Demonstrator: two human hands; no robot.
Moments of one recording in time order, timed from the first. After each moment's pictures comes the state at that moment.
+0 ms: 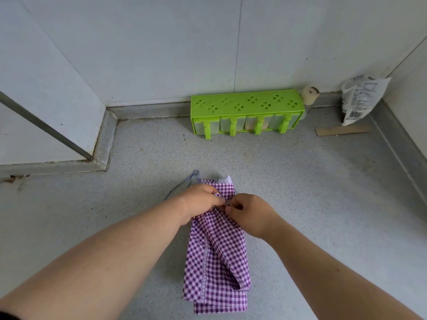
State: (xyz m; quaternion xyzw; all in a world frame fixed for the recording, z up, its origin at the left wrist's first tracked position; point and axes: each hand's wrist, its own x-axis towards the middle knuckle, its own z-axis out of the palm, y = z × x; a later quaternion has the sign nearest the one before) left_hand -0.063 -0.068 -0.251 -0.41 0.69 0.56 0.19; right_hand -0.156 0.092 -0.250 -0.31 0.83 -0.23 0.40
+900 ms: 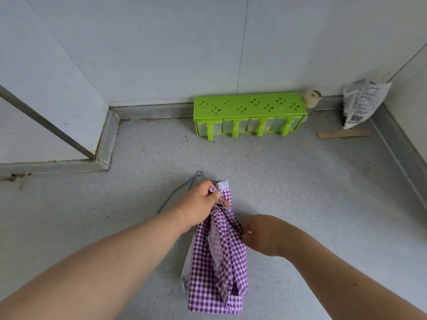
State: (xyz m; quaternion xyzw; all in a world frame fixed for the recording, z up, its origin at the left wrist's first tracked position) left_hand -0.046 -0.062 -0.251 -0.36 0.74 0.57 0.10; right_hand -0.154 0.120 -0.230 -0.48 0.75 -0.06 0.44
